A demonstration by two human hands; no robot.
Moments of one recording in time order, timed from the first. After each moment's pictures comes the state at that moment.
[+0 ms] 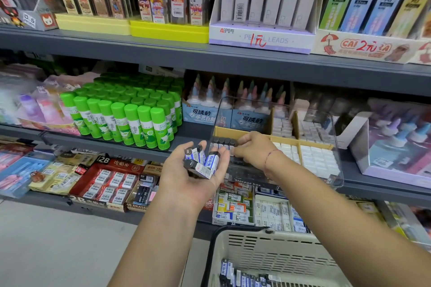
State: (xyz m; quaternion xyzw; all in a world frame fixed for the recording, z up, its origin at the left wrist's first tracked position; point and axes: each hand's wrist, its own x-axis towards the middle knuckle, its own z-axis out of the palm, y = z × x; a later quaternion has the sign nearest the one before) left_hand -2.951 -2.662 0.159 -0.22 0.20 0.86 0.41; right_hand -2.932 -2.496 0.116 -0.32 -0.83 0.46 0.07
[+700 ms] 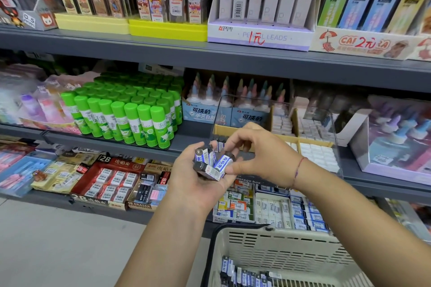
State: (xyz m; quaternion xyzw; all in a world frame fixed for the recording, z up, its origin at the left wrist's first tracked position) left_hand -2.940 -2.656 0.155 -0.15 0.23 0.84 0.47; right_hand -2.881 -2.521 0.169 -0.07 -0.93 0.35 0.09
